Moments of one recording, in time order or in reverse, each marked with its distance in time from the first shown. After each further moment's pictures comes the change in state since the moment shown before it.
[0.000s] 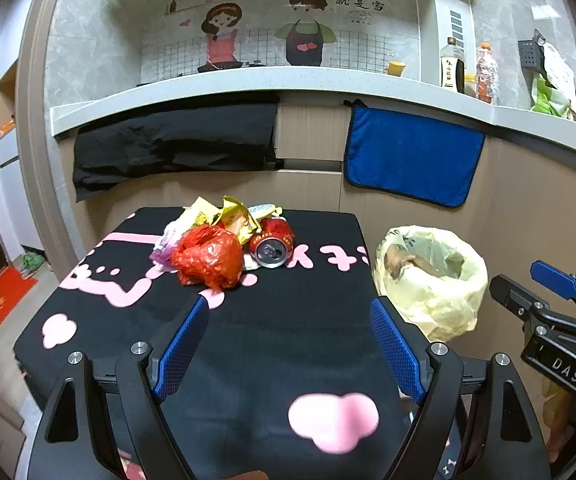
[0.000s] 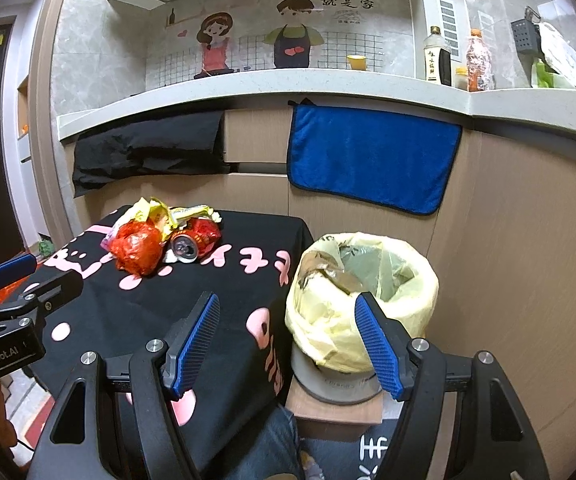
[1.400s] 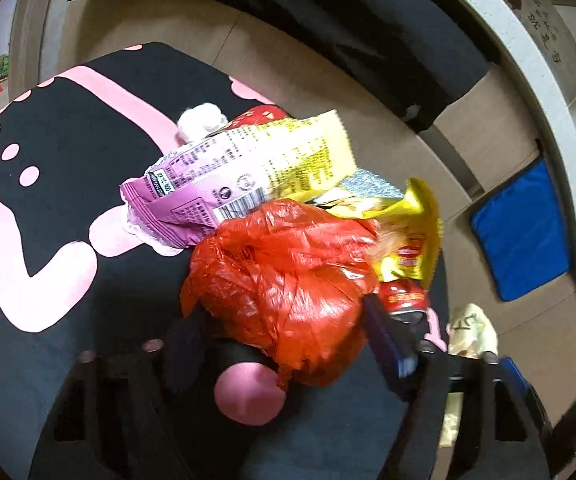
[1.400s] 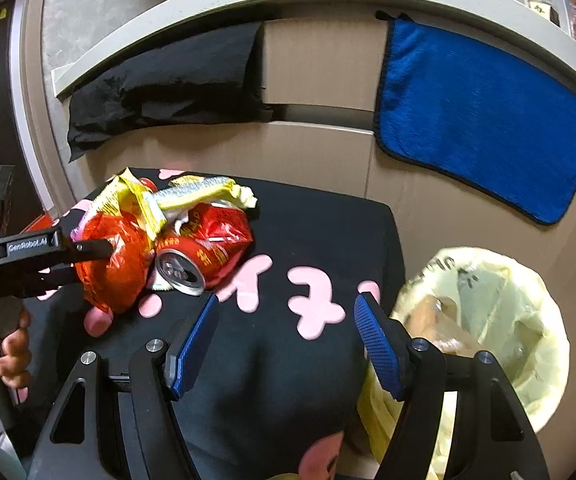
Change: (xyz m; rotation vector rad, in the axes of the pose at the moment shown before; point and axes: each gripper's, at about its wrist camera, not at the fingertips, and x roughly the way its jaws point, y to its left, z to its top) left arm 0.259 0.184 0.023 -0.567 0.353 -0.146; right arm 0.222 0.060 0.052 -0.065 0.206 0.156
